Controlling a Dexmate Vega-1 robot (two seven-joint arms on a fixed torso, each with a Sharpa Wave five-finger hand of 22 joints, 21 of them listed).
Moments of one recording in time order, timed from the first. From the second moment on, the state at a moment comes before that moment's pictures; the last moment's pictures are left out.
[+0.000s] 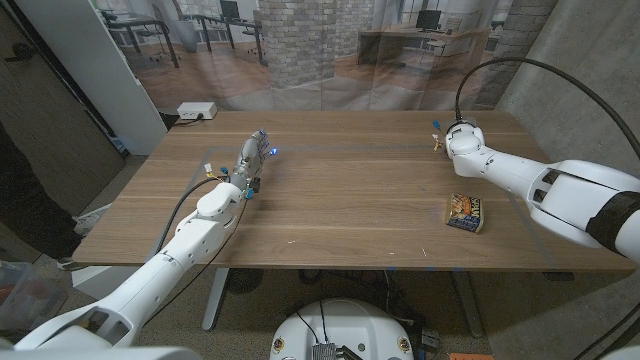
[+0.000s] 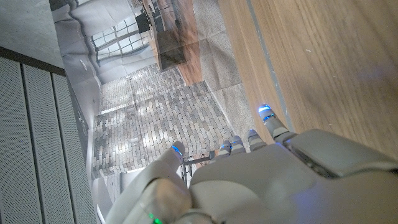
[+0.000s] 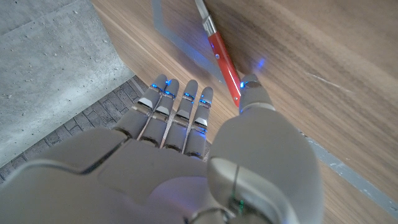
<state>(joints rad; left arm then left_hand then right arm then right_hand) 0.88 0.55 0.37 -1.42 -0.63 -0.17 0.08 0.02 0.07 0.54 0.19 0.22 -0.18 0.07 0.18 0.17 -0.17 0.04 0.20 0.18 -0.17 0.06 0.20 0.18 -0.17 0.06 0.74 0.18 -0.09 -0.51 -1.20 -0.77 -0.69 -0.56 0.13 0.83 -0.04 0.24 -0.14 0.32 0.63 -0.09 0.32 0.21 0.63 -0.07 0.31 0.24 0.51 -0.05 0.32 0.28 0.50 -0.05 0.22 0.18</state>
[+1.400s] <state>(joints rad) 0.84 0.53 0.39 -1.37 -0.63 -0.17 0.06 0.02 0.07 0.53 0.18 0.22 -0.18 0.07 0.18 0.17 -0.17 0.04 0.20 0.18 -0.17 0.06 0.20 0.18 -0.17 0.06 0.73 0.18 0.02 -0.37 -1.33 -0.42 -0.55 -0.34 0.11 0.85 0.00 0.19 -0.10 0.34 0.70 -0.07 0.35 0.22 0.67 -0.06 0.35 0.29 0.56 -0.05 0.33 0.33 0.52 -0.05 0.22 0.18</state>
